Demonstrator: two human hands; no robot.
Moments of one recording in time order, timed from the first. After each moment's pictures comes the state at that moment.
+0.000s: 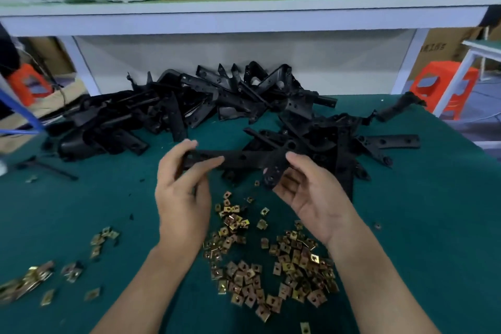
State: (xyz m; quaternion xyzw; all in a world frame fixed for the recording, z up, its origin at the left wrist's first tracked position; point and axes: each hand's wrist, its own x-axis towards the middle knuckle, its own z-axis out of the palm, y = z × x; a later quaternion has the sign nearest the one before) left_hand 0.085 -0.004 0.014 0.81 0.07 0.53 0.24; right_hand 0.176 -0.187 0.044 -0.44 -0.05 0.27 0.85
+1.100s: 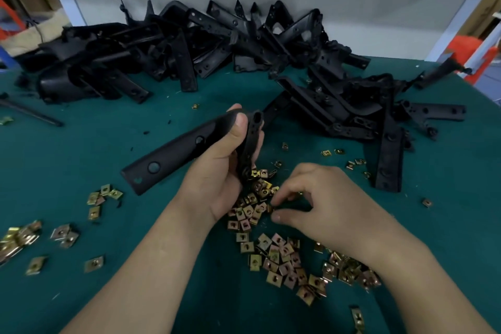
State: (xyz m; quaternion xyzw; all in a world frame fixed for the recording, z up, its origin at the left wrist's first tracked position) left_hand 0.103 0.006 -0.003 0.31 0.12 0.13 0.93; right_hand 0.139 -0.175 0.014 -0.89 -0.38 0.09 0.24
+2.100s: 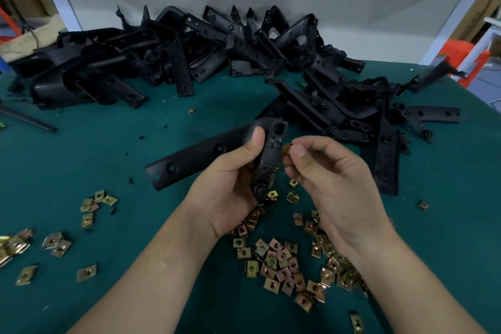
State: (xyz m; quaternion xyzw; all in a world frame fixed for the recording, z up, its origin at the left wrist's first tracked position) left_hand 0.090 -0.009 0.006 0.36 0.09 -0.01 0.93; right_hand 0.132 -0.158 0.016 -0.59 -0.15 0.13 0.78
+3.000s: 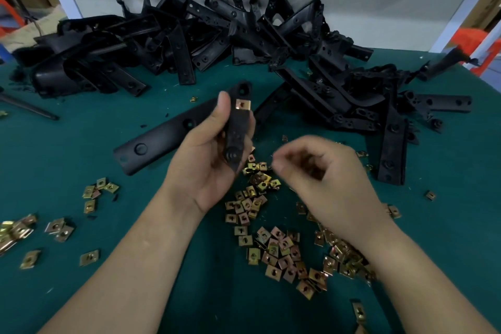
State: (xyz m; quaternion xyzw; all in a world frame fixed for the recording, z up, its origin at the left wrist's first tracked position) left_hand 0.090 0.012 0.013 0.28 0.06 0.08 0.95; right_hand 0.131 -0.166 0.014 -0.79 -0.30 0.05 0.53
